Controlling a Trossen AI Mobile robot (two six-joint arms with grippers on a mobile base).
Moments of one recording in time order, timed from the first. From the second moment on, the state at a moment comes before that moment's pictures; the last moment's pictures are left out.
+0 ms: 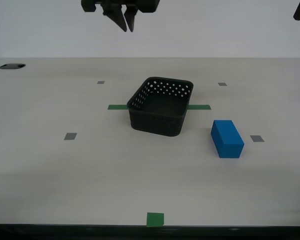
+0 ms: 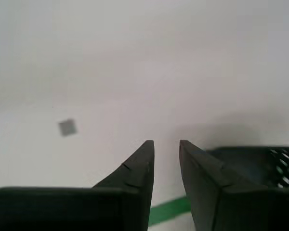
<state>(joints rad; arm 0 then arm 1) 0.16 1.22 1.13 -0.97 -0.15 -0.02 -0.52 2.10 1.88 -0.81 -0.07 -0.21</state>
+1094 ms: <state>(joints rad) 0.55 1.74 0.90 -0.70 -0.17 0.34 -0.28 2.11 1.98 -0.73 -0.06 0.10</state>
